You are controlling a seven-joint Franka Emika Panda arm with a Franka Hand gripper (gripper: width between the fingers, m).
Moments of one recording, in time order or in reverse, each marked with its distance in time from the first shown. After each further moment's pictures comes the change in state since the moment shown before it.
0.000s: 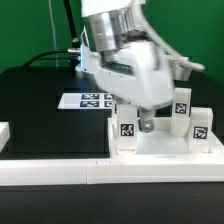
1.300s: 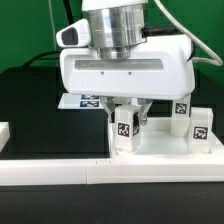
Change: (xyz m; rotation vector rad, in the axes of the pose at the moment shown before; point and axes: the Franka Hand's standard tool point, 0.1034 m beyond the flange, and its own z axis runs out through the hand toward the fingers) arm 0.012 0.003 -0.005 -0.062 0.037 -0.480
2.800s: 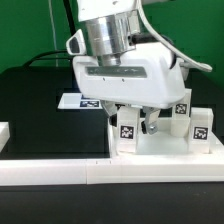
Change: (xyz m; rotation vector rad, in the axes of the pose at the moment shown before) arm -0.004 -0.002 0.009 0.080 -0.021 0.186
